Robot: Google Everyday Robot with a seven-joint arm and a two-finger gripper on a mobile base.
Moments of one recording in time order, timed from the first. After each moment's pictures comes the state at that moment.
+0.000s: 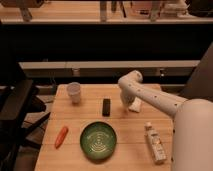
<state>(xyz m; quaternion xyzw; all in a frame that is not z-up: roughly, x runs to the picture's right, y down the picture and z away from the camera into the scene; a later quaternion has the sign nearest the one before) 0.123 0.104 0.919 -0.29 -0.05 -0.18 0.94</state>
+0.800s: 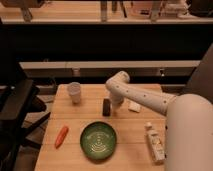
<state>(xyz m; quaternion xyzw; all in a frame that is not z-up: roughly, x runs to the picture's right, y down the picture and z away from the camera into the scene) 0.063 0.114 0.908 -0.29 -0.08 -0.25 0.92</state>
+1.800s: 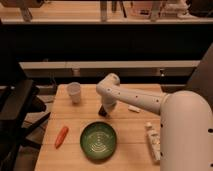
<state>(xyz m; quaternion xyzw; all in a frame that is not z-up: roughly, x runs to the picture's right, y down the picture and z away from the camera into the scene) 0.014 0.137 0.889 -0.30 -0.10 -0.32 0.89</state>
